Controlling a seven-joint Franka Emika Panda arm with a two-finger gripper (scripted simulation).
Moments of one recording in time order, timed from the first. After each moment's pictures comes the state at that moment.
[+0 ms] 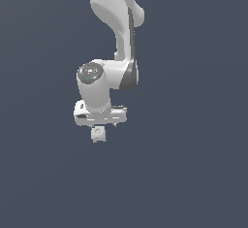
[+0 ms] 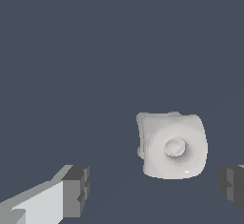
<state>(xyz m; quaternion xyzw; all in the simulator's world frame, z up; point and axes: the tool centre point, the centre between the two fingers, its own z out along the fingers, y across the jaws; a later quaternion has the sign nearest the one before) 0.031 -0.090 0.112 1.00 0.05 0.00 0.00</state>
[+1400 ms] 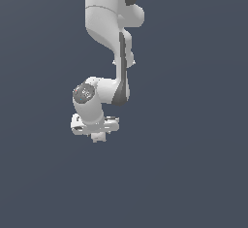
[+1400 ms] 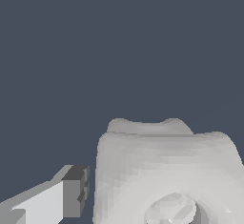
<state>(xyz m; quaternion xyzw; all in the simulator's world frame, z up) 0.034 -0.123 0.040 1.00 0.06 0.00 0.00</state>
